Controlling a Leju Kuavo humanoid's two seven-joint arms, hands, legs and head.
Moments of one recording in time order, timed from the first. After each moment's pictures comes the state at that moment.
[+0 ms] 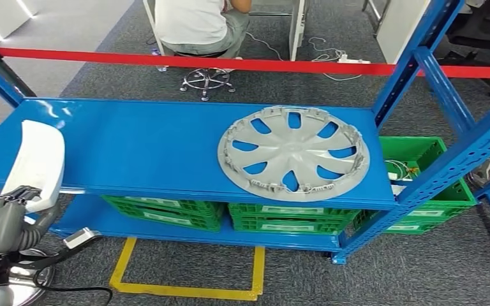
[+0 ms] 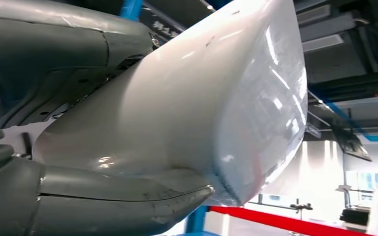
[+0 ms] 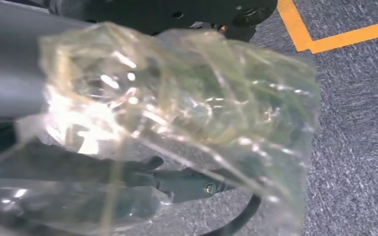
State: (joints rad) left arm 0.25 0.29 -0.01 -1.89 -1.05 0.50 0.02; right arm 0.19 0.35 -0.82 -0.77 0.58 0.10 -0.22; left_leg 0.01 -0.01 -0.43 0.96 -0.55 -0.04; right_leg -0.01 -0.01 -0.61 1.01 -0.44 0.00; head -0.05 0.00
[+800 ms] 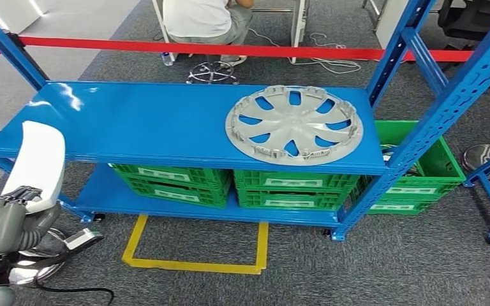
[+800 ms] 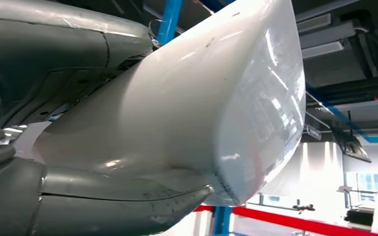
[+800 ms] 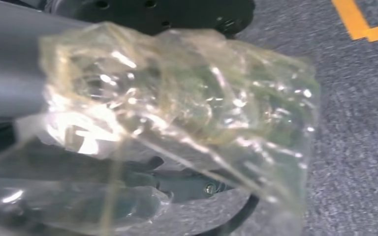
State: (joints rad) left arm 0.26 0.29 -0.01 -1.89 -1.05 0.50 0.02; right arm 0.19 0.35 -0.82 -0.77 0.58 0.10 -0.22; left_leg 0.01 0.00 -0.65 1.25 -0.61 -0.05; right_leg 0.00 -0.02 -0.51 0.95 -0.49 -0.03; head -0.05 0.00
